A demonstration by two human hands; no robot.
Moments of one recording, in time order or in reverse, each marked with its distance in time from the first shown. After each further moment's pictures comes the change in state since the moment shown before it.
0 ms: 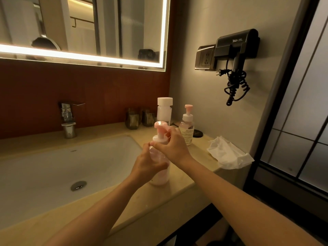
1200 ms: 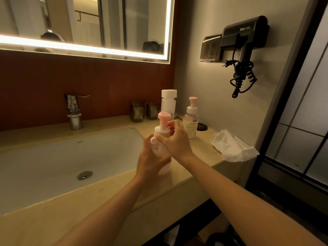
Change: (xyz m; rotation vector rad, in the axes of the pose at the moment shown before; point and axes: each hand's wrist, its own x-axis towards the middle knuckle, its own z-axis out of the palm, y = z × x) left_hand -0.016 -0.015 0.017 -0.034 0.187 0.082; right_hand -0.012 0.005 0.008 0.109 0.037 0.035
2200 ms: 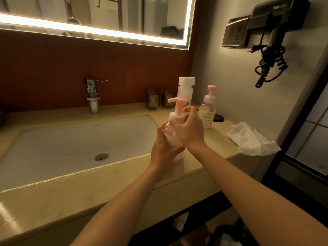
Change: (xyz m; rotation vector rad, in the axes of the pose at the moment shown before) left_hand -0.007 -0.009 0.004 0.023 0.060 0.005; right_hand -0.001 -0.003 0.012 -0.093 0.086 0.016
